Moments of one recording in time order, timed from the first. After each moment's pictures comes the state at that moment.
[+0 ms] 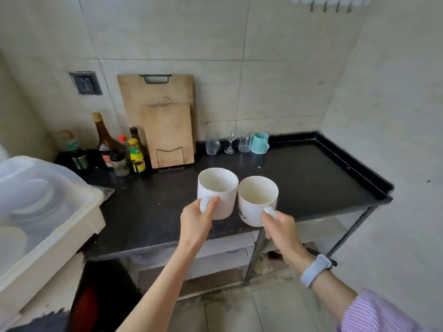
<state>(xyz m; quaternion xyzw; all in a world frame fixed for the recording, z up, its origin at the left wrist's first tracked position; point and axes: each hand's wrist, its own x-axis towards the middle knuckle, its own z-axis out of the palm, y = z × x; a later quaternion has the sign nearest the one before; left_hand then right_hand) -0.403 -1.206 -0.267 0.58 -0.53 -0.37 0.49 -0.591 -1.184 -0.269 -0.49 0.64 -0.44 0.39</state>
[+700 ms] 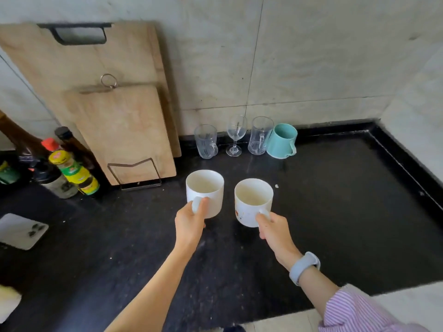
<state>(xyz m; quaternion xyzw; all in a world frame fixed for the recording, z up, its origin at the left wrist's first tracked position) -0.456 -1.530 -0.391 0.68 -0.41 -0.41 0.45 -0.648 -1.521 -0.385 -0.42 0.68 -0.34 0.50</state>
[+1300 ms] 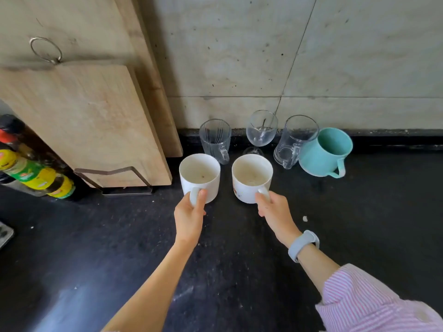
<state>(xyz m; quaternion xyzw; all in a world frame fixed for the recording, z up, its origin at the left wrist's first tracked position) -0.463 -1.659 -0.466 0.73 -0.34 -0.35 0.49 -0.644 -1.707 -0.454 -0.51 0.62 -0.29 0.52</state>
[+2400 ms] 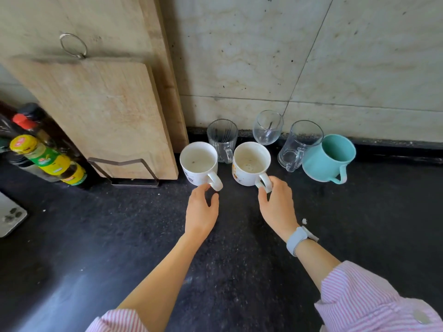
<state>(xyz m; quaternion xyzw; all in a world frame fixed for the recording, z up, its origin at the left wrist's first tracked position) -0.475 -1.666 -0.469 0.79 -0.42 -0.32 0.32 -0.641 -1.715 -0.441 -0.66 0.67 -0.19 0.29</state>
